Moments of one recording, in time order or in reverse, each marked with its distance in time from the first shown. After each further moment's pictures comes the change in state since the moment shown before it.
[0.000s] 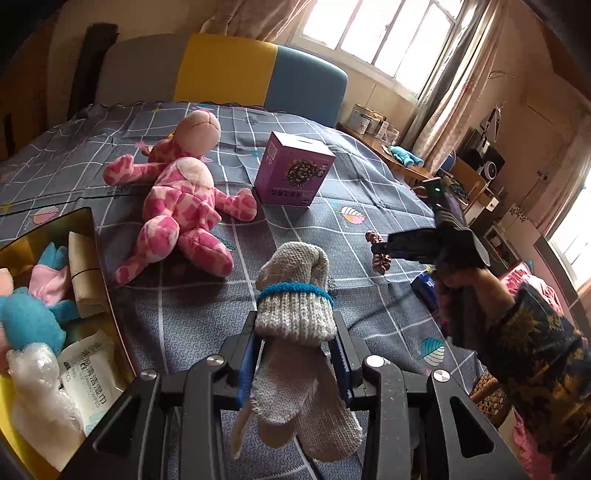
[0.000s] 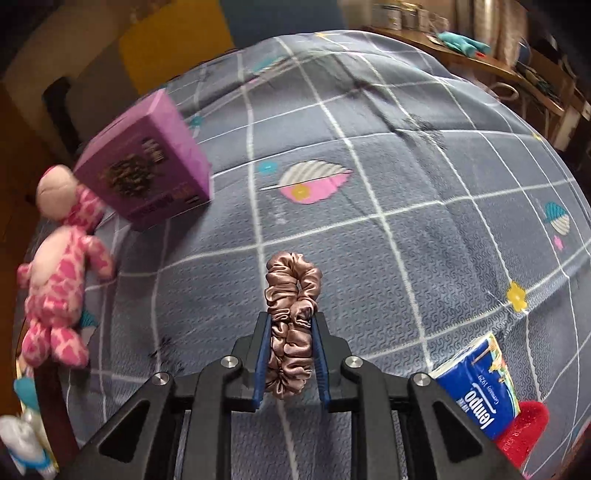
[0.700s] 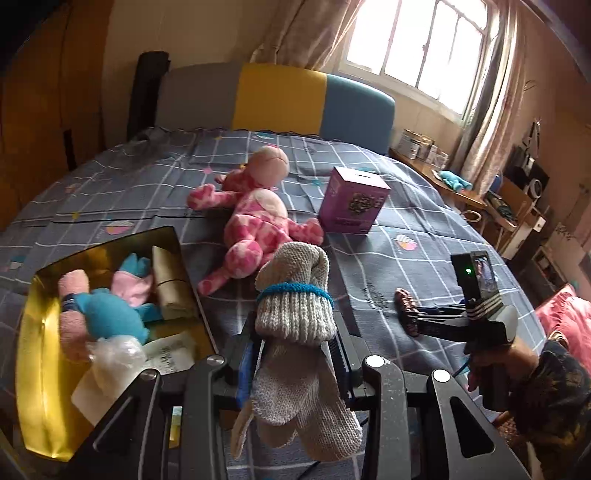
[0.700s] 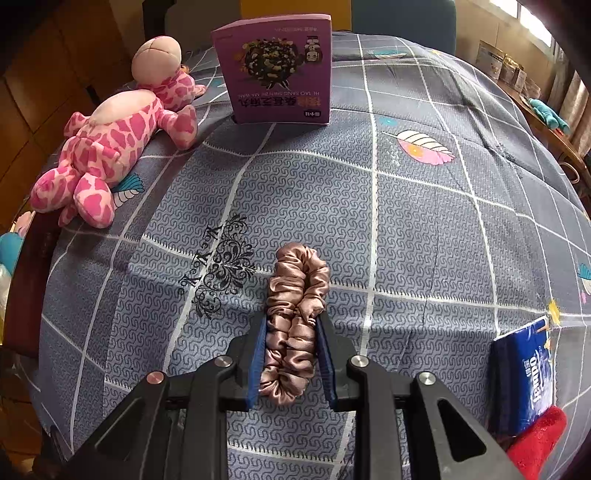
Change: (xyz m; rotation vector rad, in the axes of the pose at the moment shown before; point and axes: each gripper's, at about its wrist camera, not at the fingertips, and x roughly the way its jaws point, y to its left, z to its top) left arm -0.048 0.013 -0.005 -0.037 -0.102 0.249; right arm 0.012 0.047 -0.074 -0.359 0.025 0.015
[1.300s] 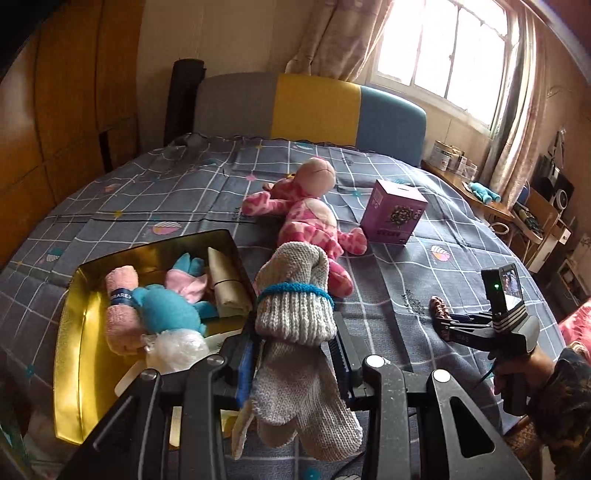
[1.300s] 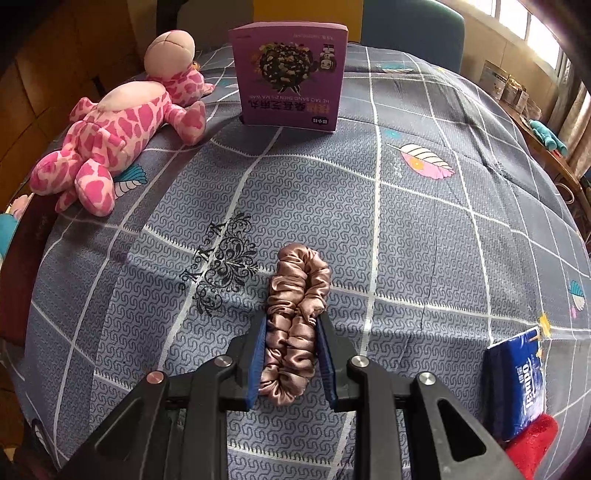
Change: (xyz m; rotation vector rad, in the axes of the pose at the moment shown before) left arm -0.024 0.033 -0.007 -0.041 -0.039 0.114; right arm -0.002 0.011 -0.004 -0.051 -0.024 -0.040
